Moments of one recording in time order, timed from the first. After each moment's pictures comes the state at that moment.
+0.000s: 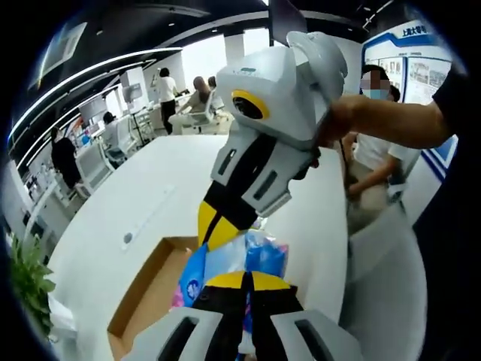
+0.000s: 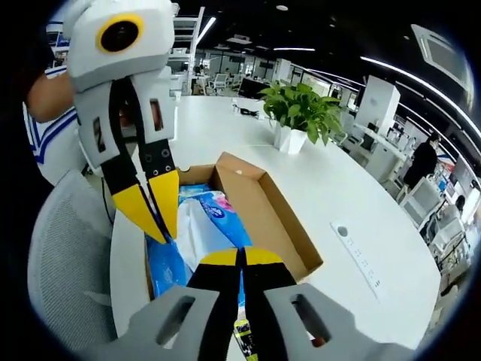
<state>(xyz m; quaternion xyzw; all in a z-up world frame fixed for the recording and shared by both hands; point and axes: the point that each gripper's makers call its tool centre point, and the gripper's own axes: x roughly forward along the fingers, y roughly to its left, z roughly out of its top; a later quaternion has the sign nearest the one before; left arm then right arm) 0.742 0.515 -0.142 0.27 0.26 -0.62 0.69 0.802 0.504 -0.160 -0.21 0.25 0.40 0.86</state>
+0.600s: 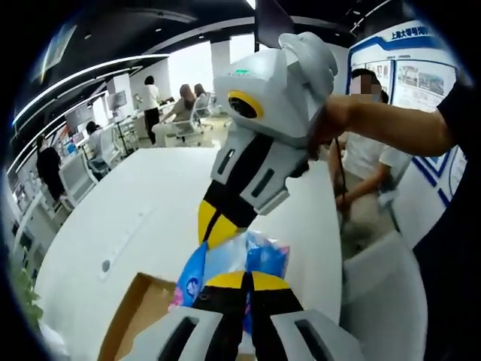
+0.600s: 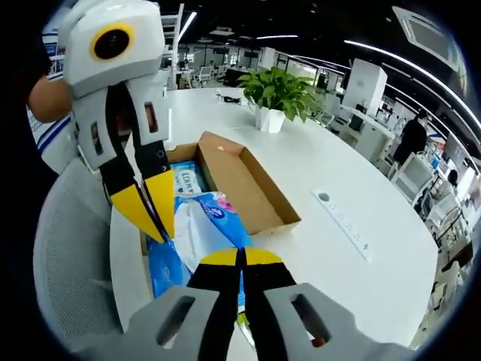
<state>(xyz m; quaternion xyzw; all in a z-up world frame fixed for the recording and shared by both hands) 0.726 0.440 -0.149 0.25 0.25 -0.66 0.66 0.780 0.422 -0.169 -0.19 0.29 0.37 0.86</state>
